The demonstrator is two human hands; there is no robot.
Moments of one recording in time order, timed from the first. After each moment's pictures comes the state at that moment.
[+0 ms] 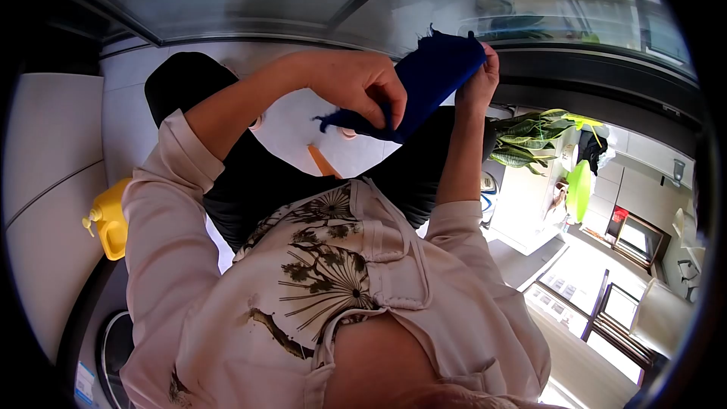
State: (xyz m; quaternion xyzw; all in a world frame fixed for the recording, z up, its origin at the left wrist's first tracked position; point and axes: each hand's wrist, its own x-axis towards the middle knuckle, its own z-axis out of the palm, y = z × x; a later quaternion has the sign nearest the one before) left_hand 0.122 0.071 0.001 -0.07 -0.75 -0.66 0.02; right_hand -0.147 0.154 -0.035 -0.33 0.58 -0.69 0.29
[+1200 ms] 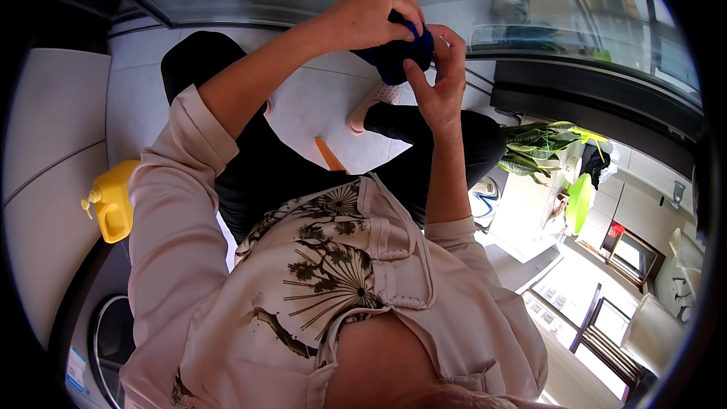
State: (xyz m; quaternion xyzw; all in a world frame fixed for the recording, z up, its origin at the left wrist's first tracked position) left_hand 0.118 0.036 -0.024 0.19 -0.81 -0.43 0.35; right_hand -0.024 0.156 0.000 -0.59 0.59 -0.46 0.30
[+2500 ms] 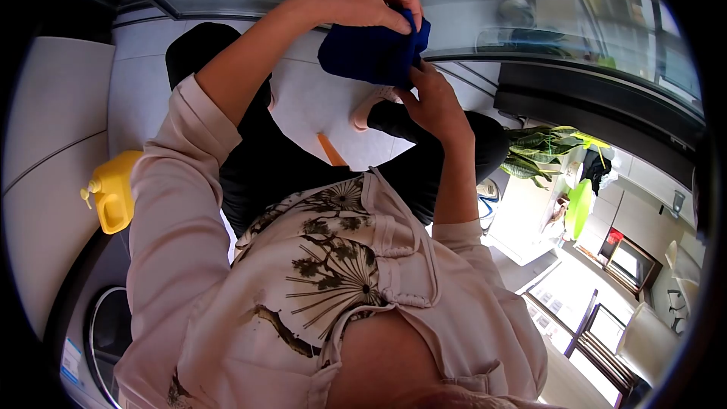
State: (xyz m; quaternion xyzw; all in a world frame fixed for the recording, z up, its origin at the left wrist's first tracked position) left_hand 0.135 0.009 -0.021 0.10 -0.79 -0.53 0.29; right_hand -0.033 0.167 0.002 -0.73 0.64 -0.04 0.22
